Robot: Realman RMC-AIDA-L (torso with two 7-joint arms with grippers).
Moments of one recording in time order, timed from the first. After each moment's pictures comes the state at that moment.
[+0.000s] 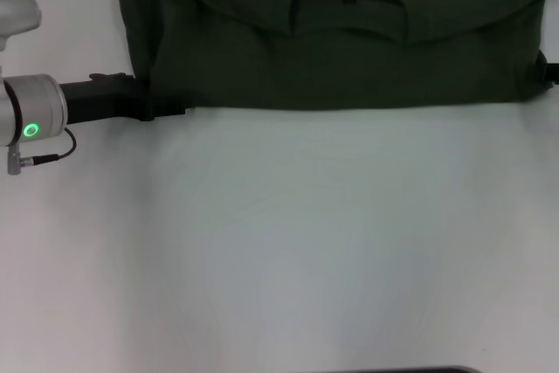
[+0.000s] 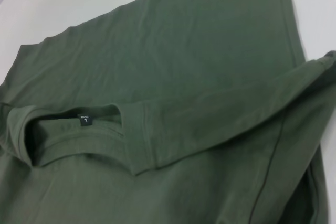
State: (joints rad) left arm -0.57 -2.12 0.87 0.60 2.07 1.00 -1.73; right arm 0.49 1.99 -0.46 -0.69 -2.30 -1.21 2.02
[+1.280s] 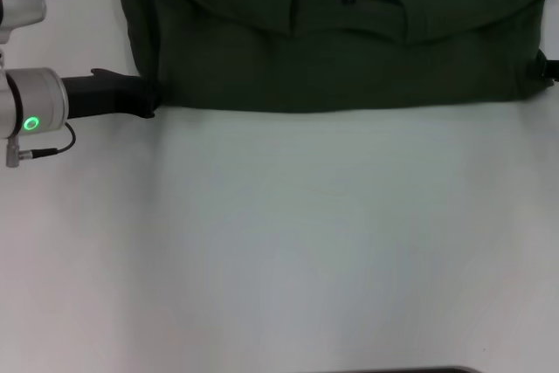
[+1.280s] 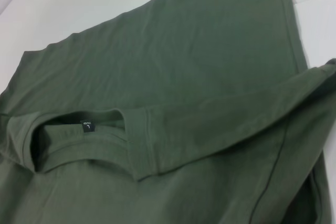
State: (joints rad) left arm -0.58 -2.11 0.90 0.61 2.09 1.01 -1.75; right arm 0.49 2.00 -0.45 -0.69 -2.29 -1.21 2.00
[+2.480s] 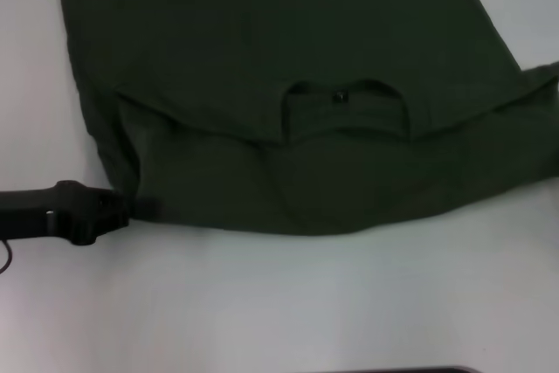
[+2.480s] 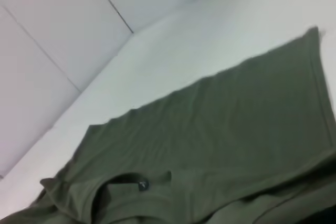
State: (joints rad) left arm -0.36 -2.03 0.76 0.70 2.09 1.71 -1.73; right arm 0.22 2.01 -0.19 -0.70 -2.17 -1.69 1.59
